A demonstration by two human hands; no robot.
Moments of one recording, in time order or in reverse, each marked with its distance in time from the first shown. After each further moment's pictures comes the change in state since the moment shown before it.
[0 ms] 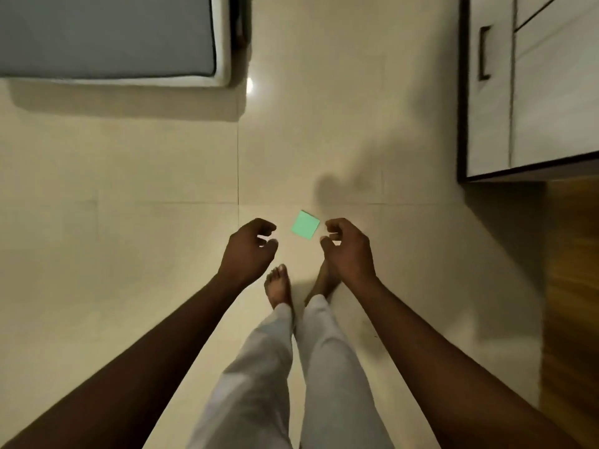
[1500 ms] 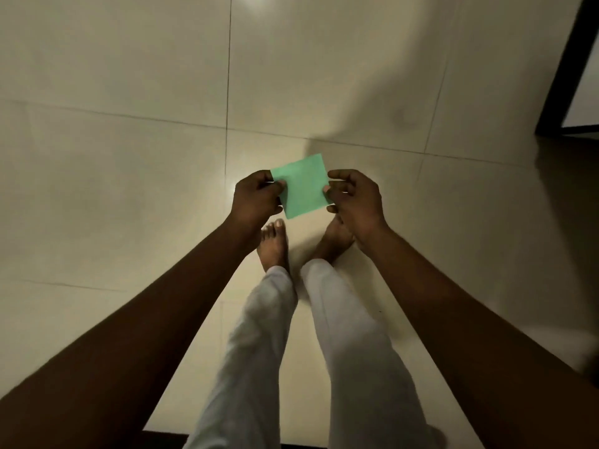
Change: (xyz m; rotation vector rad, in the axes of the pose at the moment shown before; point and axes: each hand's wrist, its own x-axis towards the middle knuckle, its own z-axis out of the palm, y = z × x) left_hand 0.135 -0.130 0.121 -0.733 0.019 -0.379; right_hand 0.122 0.120 0.119 0.343 -0.128 0.220
